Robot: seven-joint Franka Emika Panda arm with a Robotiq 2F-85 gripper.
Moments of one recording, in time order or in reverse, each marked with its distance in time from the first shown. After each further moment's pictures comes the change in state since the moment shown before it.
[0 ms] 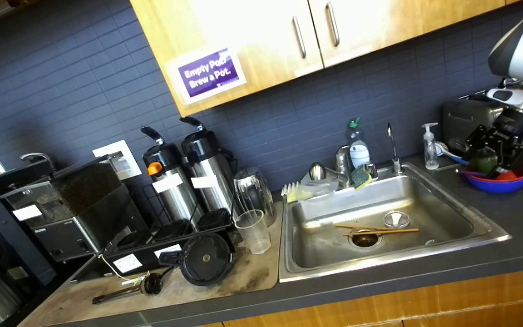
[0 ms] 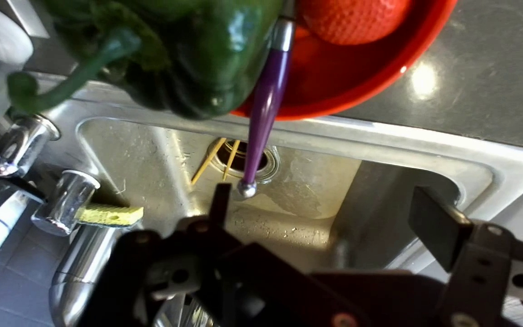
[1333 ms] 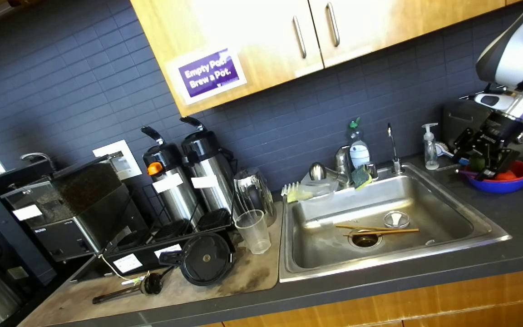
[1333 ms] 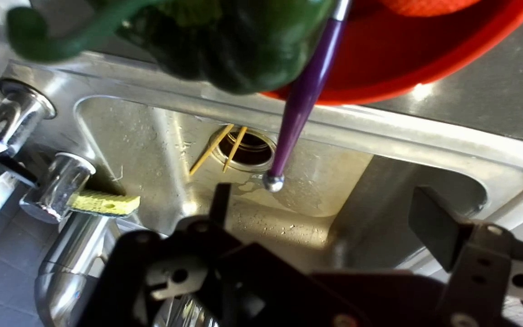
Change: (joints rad) arm 0.019 0.063 0.008 0.072 -0.008 0.000 -0.032
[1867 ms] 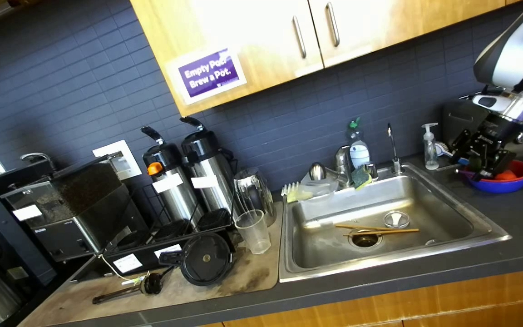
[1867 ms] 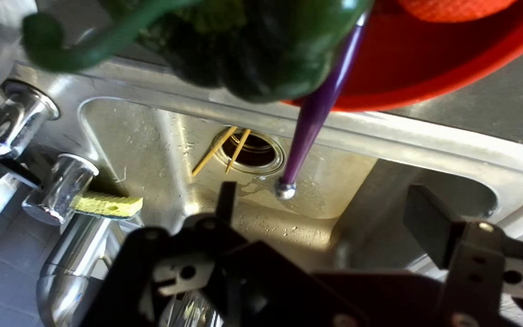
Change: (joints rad) arm 0.000 0.022 0.000 0.024 -0.002 0.001 -0.006
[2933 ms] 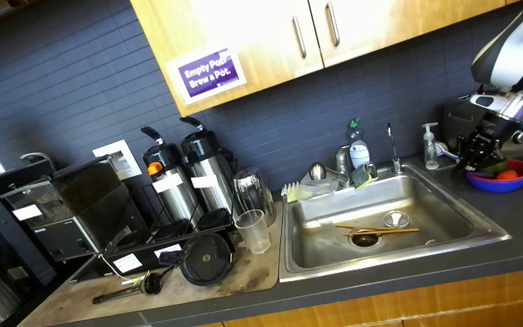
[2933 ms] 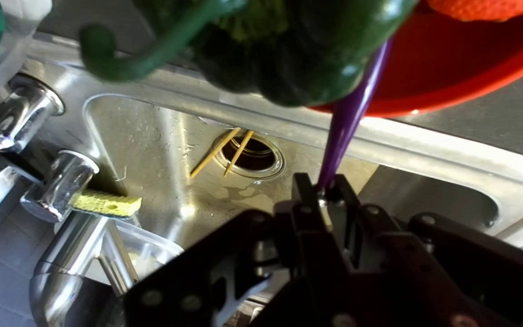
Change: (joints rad) arm 0.000 0.012 0.000 0.023 -0.046 0.000 0.000
